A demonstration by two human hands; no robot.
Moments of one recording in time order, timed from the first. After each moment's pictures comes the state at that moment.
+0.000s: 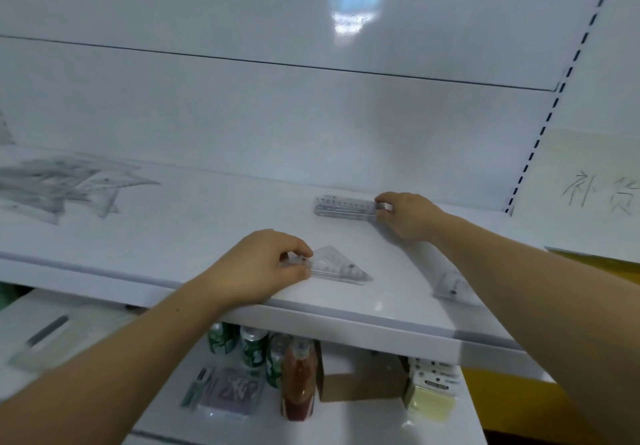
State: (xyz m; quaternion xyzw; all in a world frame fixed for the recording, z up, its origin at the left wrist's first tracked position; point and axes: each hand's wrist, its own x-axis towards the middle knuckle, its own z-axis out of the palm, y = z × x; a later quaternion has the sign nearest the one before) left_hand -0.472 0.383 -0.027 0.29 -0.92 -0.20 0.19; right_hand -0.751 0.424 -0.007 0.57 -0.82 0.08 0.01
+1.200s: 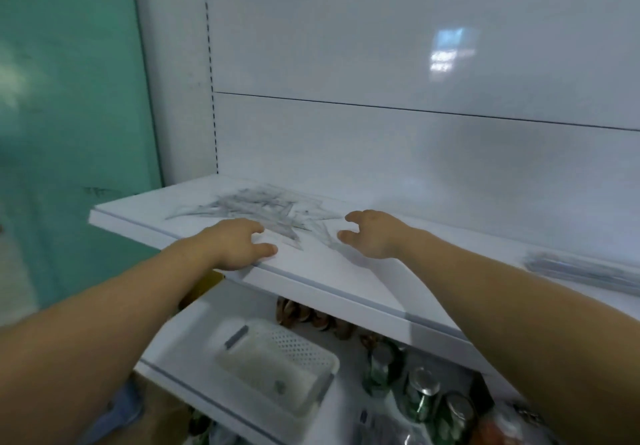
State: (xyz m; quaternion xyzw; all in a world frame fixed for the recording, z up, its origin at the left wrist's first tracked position) left_hand -0.166 0.185 -0.005 0.56 -0.82 -0.09 0.08; right_hand -0.416 0.241 0.016 0.70 -0.71 0.04 -0.04
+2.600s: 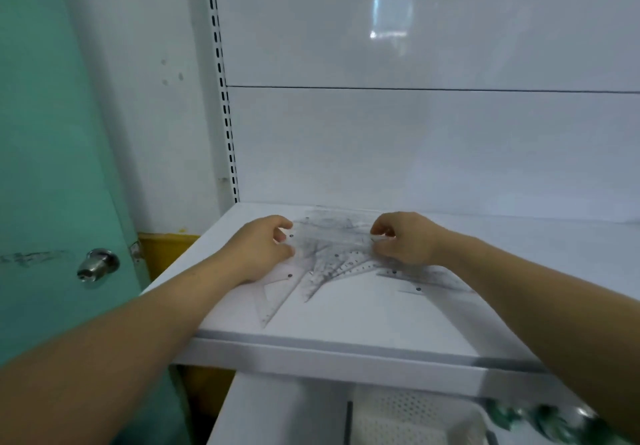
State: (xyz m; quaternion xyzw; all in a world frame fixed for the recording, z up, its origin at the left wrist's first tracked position) left_hand -0.046 -0.085 -0.014 0.39 -0.86 -0.25 0.23; right_hand -0.273 0.048 0.005 0.60 -0.79 0.15 -0.04
